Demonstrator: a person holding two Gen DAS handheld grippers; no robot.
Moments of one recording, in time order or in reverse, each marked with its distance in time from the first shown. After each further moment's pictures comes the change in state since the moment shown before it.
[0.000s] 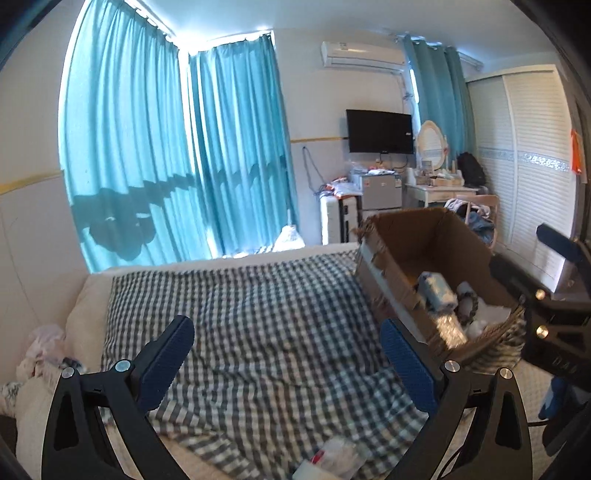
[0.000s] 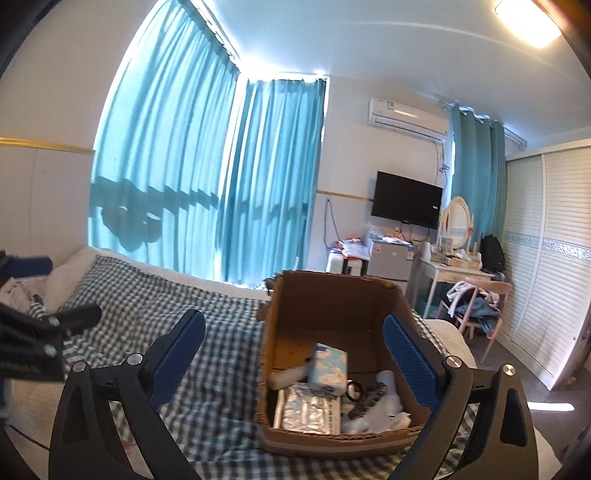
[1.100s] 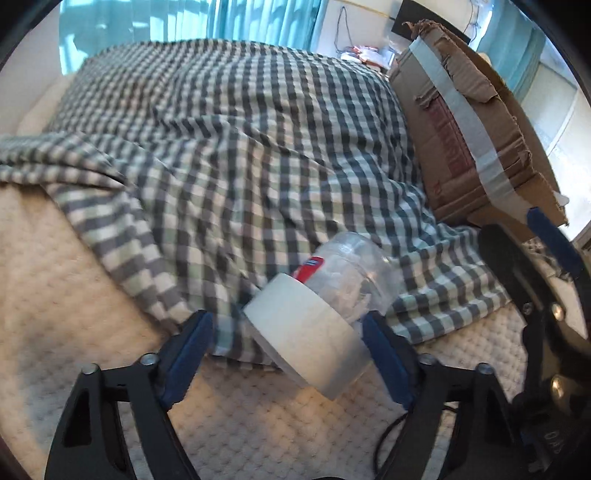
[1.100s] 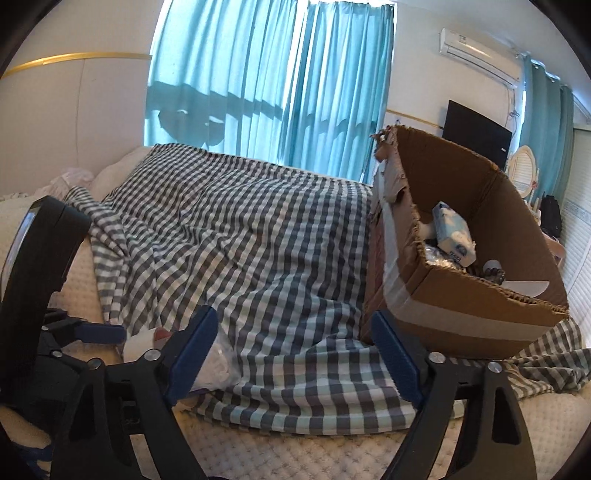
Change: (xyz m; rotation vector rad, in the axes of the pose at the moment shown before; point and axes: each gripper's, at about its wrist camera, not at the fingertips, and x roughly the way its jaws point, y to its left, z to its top) left arm 0.090 -0.003 -0.171 -0.280 0.602 -0.149; right arm 0.047 0.076 -0.126 -0.078 0.334 0.221
